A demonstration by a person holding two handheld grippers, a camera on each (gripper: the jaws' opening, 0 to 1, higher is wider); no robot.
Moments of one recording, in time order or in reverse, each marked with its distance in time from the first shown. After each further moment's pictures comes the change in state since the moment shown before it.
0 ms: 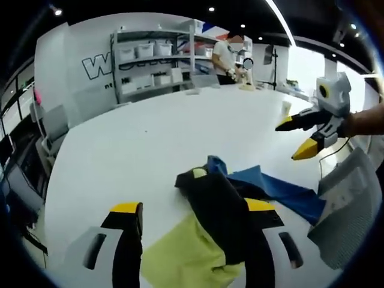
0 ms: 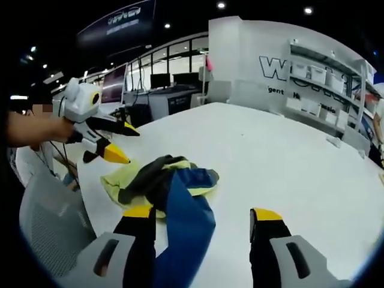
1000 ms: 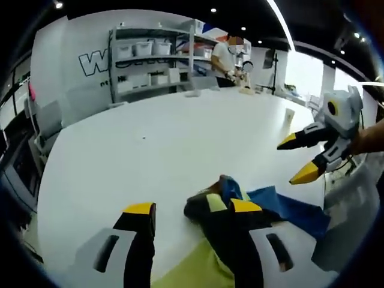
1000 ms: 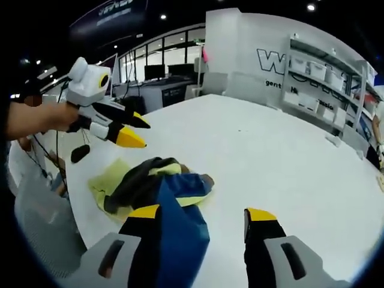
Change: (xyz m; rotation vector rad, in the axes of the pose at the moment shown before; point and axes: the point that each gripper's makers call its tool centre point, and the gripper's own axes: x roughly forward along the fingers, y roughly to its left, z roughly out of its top) left arm 0.048 0.024 0.032 -0.035 0.007 -0.054; right arm 0.039 -0.010 0.012 -0.009 0.069 -0.042
